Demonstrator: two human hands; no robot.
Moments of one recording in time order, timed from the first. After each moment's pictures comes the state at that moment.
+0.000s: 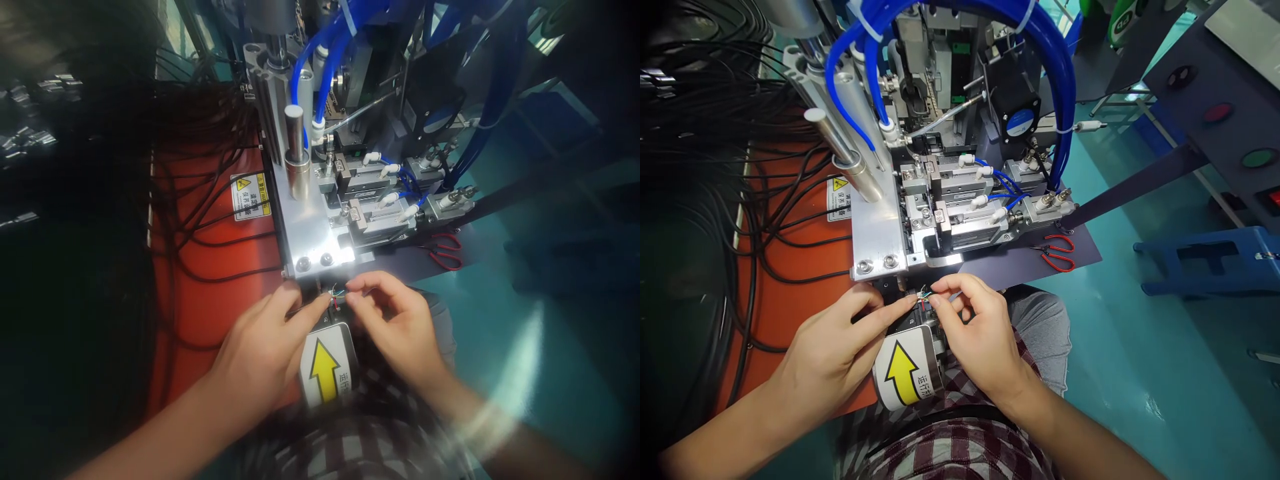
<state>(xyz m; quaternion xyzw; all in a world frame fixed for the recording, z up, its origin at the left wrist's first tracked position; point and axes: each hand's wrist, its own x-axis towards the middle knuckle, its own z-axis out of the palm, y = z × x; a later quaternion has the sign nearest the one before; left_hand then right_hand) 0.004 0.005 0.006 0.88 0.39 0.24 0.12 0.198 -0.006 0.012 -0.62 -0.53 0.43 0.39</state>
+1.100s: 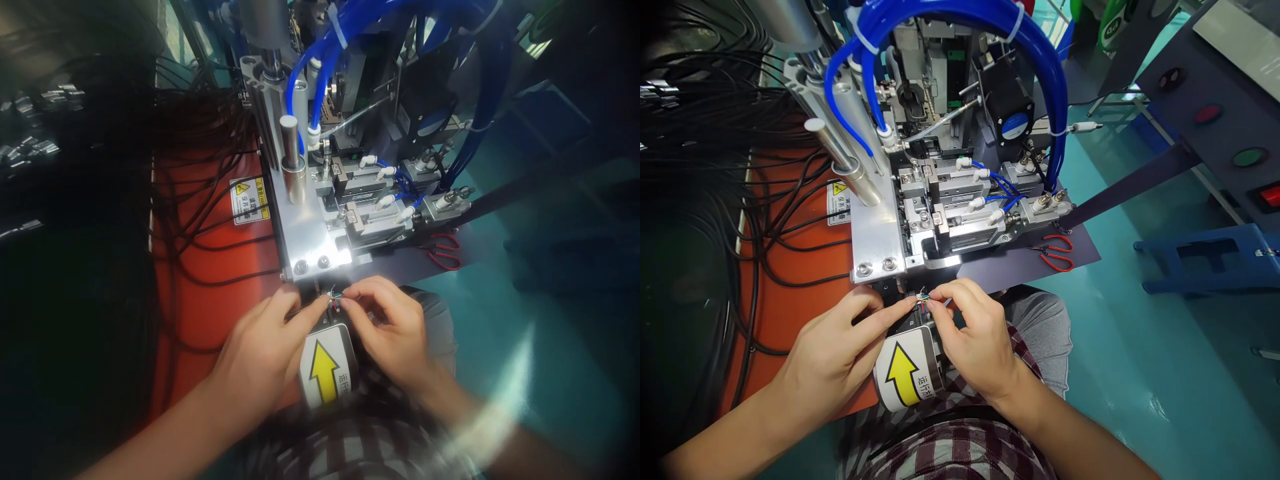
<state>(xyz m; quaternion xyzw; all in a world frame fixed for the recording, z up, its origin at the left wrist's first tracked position) 0.003 0.004 0.005 0.88 0.39 0.24 0.13 0.198 -0.009 0.003 -0.56 -0.66 0.27 0.41</state>
